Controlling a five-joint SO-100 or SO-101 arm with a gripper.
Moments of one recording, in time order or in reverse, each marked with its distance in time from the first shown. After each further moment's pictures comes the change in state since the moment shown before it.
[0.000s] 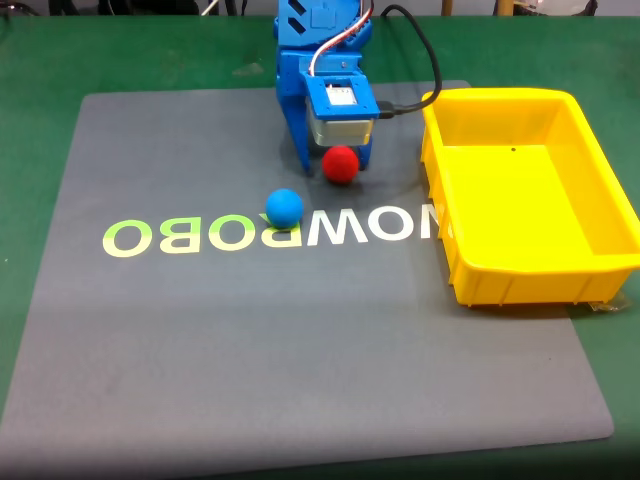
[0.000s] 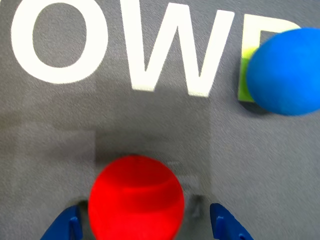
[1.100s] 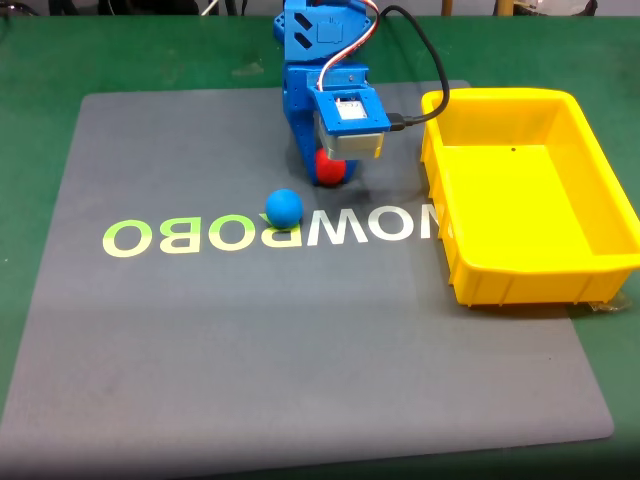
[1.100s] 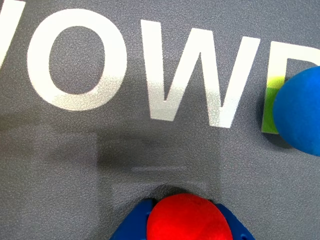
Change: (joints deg) arm -1.0 -6.3 -3.9 -2.3 0.1
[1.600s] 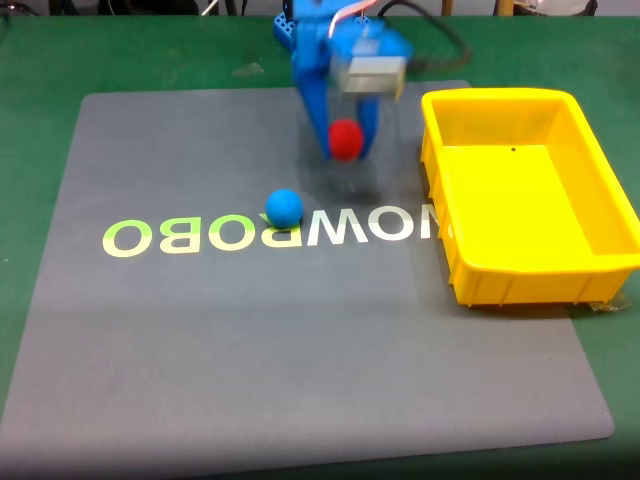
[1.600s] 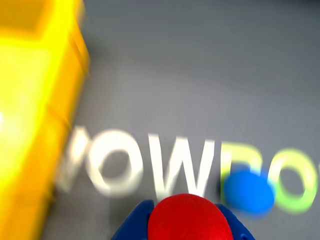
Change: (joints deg) arm -4.1 12.5 -6.4 -0.5 4.6
